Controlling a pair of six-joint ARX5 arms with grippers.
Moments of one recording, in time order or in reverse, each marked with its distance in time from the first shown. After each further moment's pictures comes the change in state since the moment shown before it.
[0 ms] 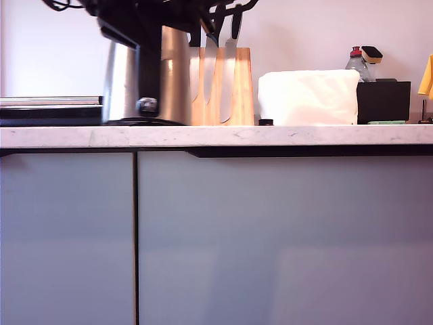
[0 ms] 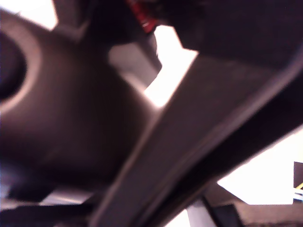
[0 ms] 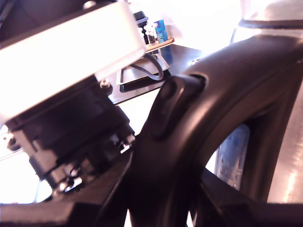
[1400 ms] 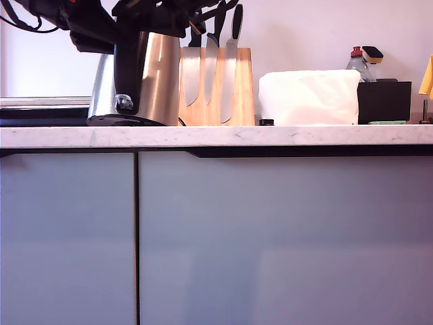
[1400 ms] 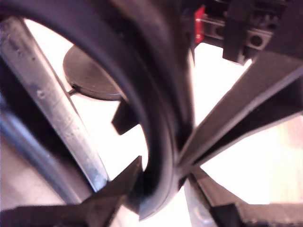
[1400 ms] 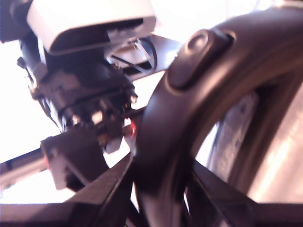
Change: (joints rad) left arm 0.196 0.115 0.066 -0.092 0.366 0.060; right arm 0.043 0.031 0.064 -0.120 0.161 -0.095
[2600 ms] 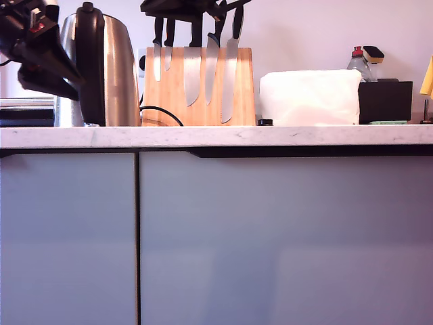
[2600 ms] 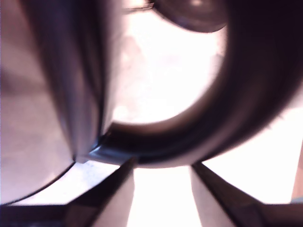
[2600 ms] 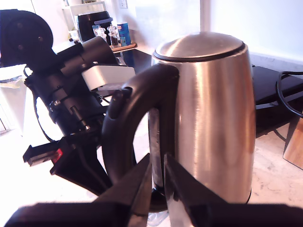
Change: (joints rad) left arm 0.095 0.082 0.016 -0.116 -0.076 -0.098; right arm -0.033 -0.028 -0.006 0.075 -0.001 -0.010
